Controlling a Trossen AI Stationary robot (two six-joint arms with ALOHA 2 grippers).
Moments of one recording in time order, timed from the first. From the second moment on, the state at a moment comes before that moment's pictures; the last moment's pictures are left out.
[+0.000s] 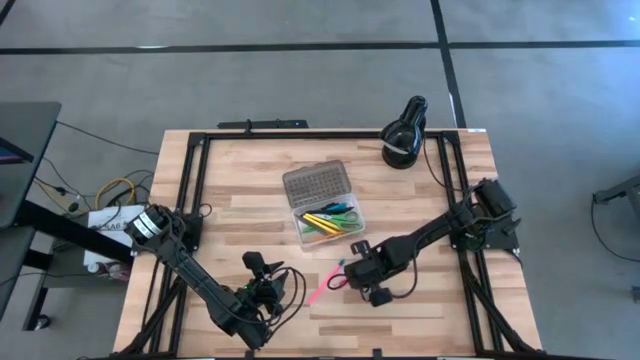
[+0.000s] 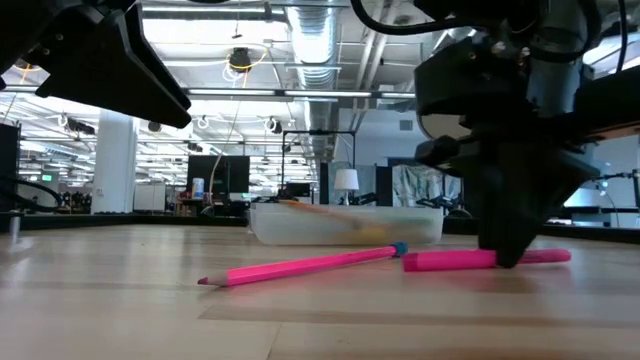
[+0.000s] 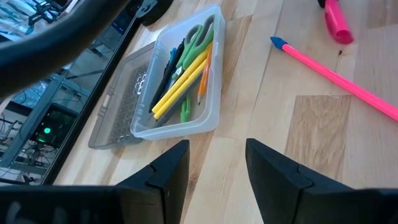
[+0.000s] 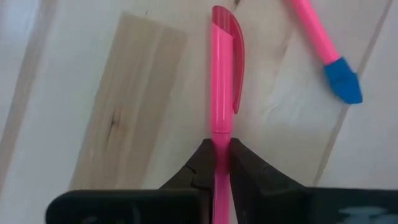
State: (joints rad) left arm -0.79 1.93 1.27 -0.95 -1.06 -0.95; right arm 0.43 1.87 1.08 -0.51 -0.01 0.04
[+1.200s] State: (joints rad) left arm -0.79 1.93 1.27 -0.95 -1.06 -0.95; right arm 0.42 1.86 1.30 -0.79 0.17 -0.08
